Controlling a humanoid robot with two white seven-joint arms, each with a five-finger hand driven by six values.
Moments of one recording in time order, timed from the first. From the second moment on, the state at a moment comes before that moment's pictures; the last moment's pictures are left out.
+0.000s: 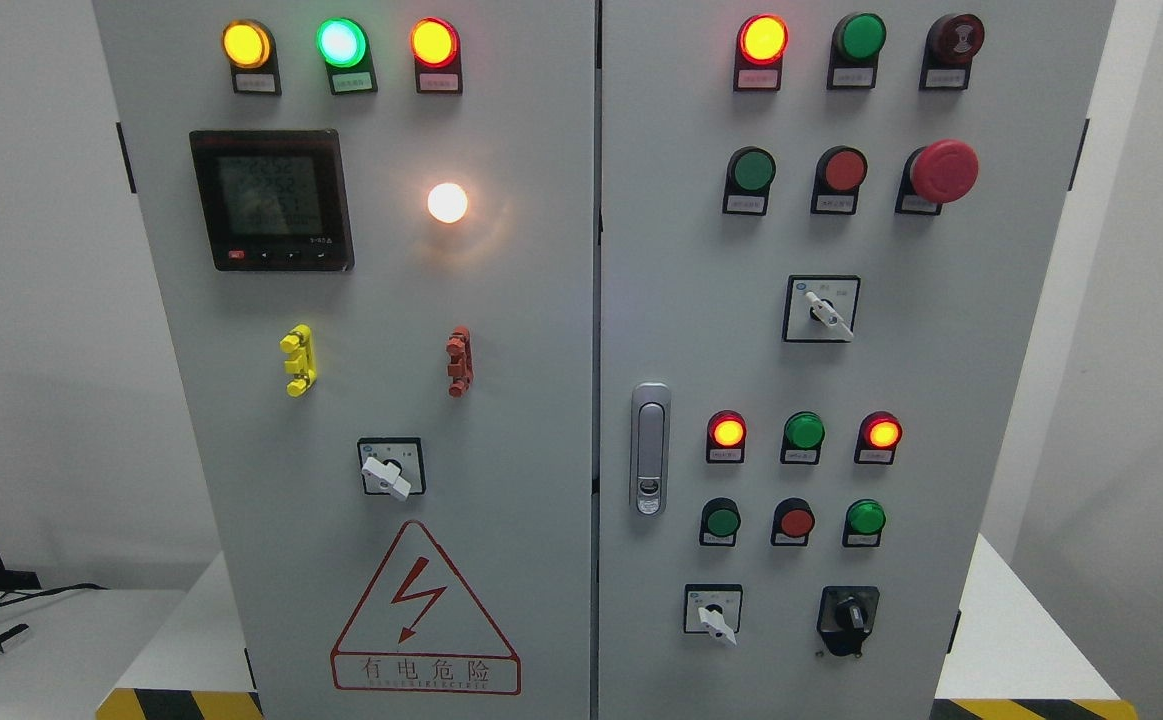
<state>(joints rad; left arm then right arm) -0.04 -0.09 0.10 0.08 0.00 -0.16 0.06 0.41 0.05 -0.08 -1.72 0.13 -0.38 -0.22</state>
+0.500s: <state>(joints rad) -0.04 -0.09 0.10 0.08 0.00 -0.16 0.06 0.26 0.05 -0.07 -1.75 0.12 -0.23 -0.23</state>
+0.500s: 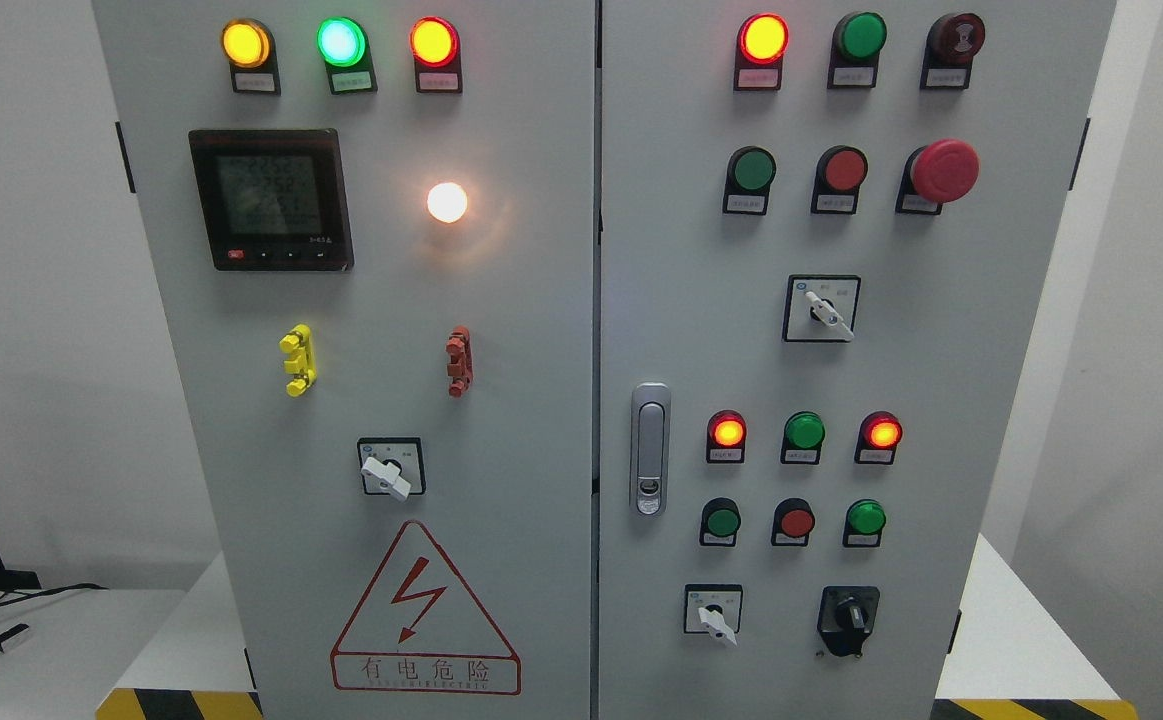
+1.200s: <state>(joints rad) -0.04 -0.09 0.10 0.08 0.00 -0.16 0.06 0.05 0.05 -0.07 -1.72 0.12 -0.13 -0.23</state>
